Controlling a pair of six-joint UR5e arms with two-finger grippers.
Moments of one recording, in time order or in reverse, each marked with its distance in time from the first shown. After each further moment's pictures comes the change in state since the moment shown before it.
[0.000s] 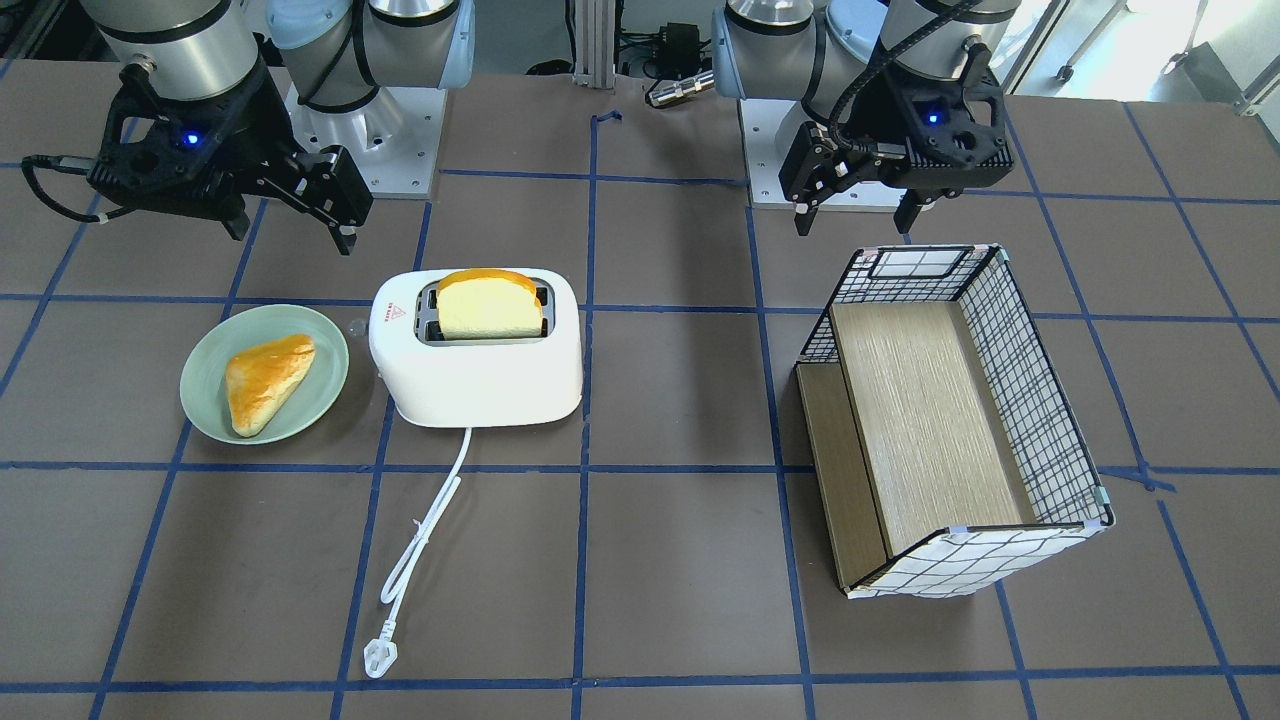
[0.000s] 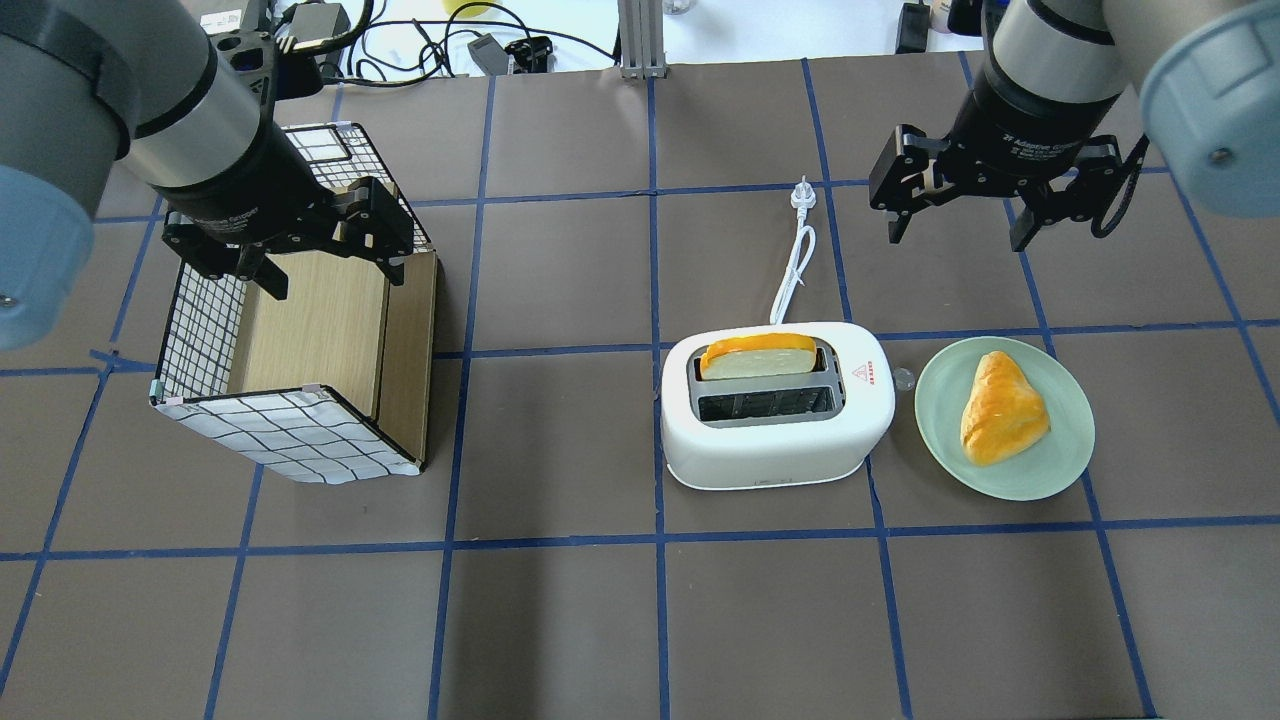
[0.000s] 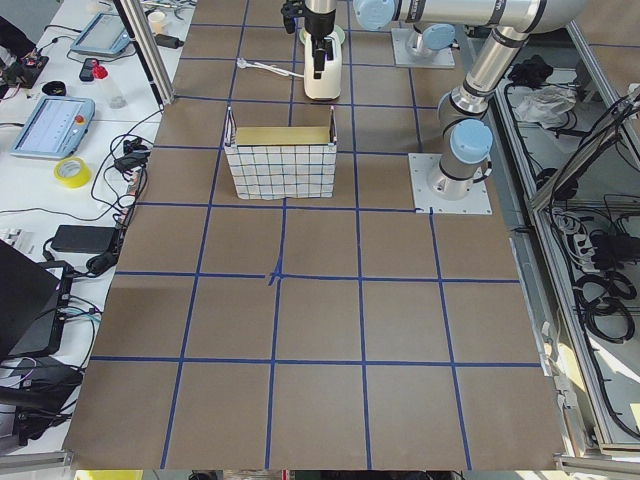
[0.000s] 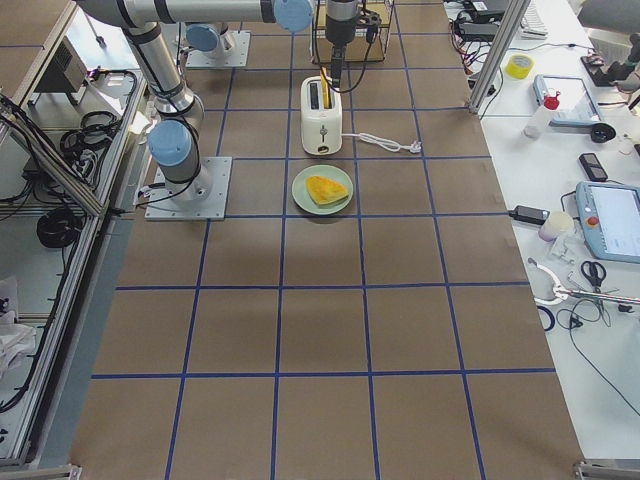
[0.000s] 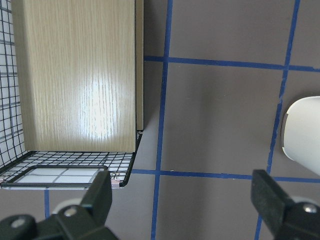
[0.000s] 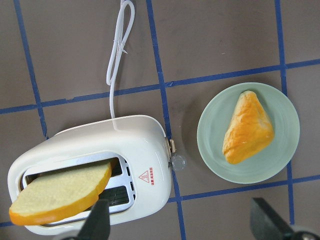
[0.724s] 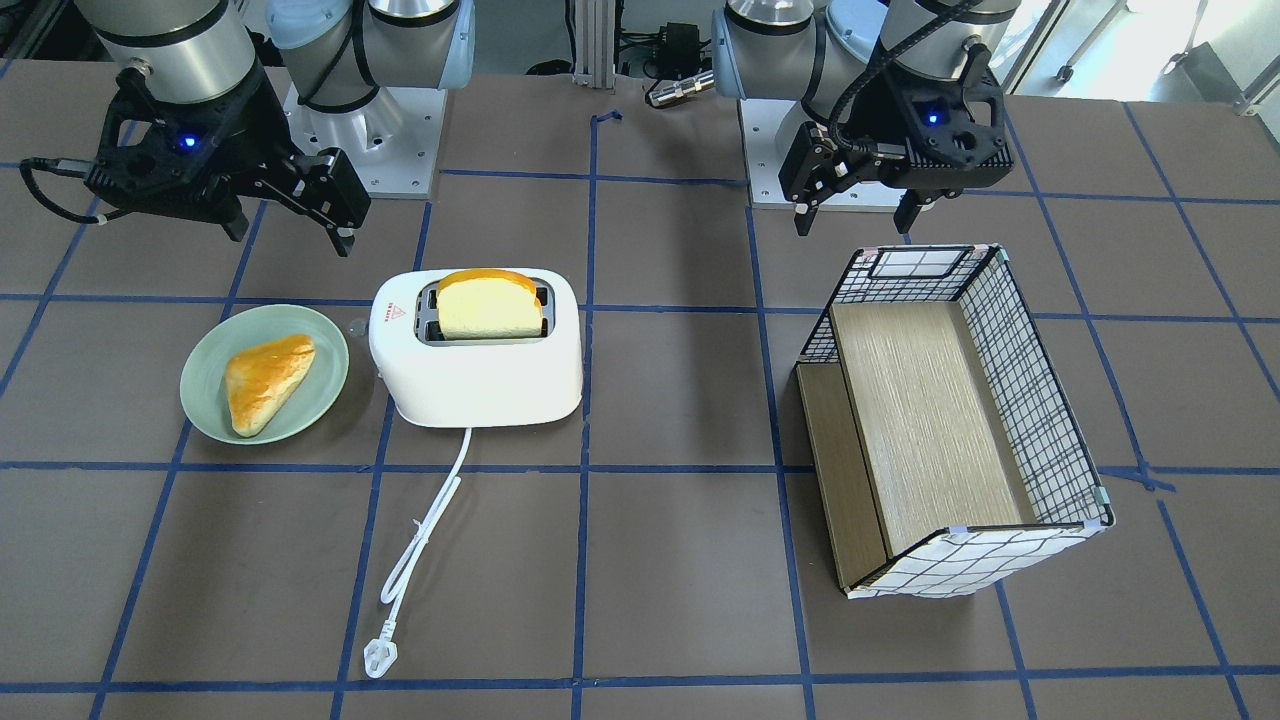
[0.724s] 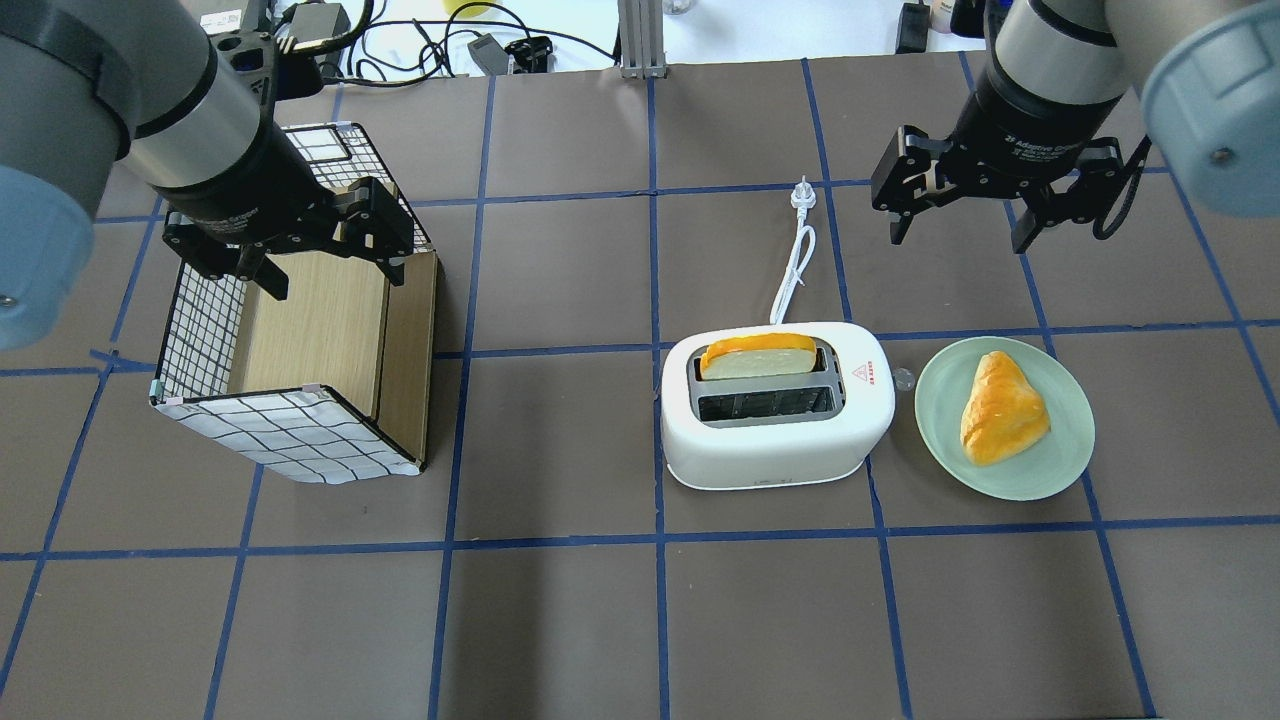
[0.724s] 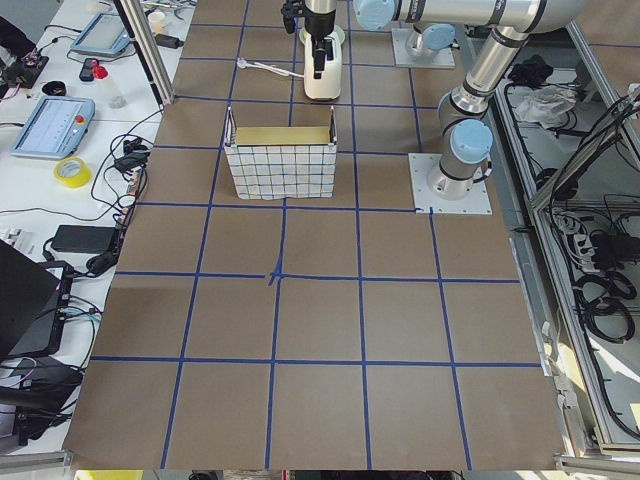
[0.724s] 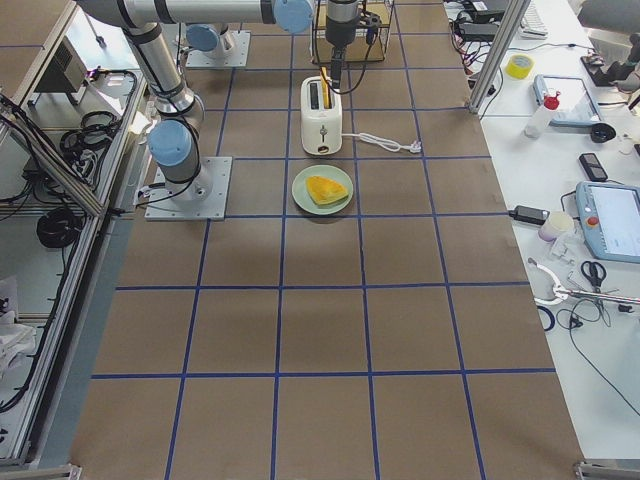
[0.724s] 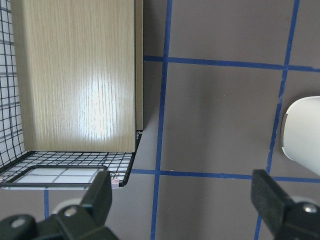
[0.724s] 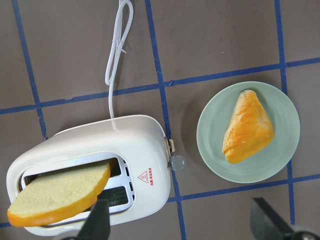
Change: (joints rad) left arm 0.000 0.000 0.000 0.000 0.000 0.000; right arm -0.007 0.000 0.003 -0.002 0.003 0.000
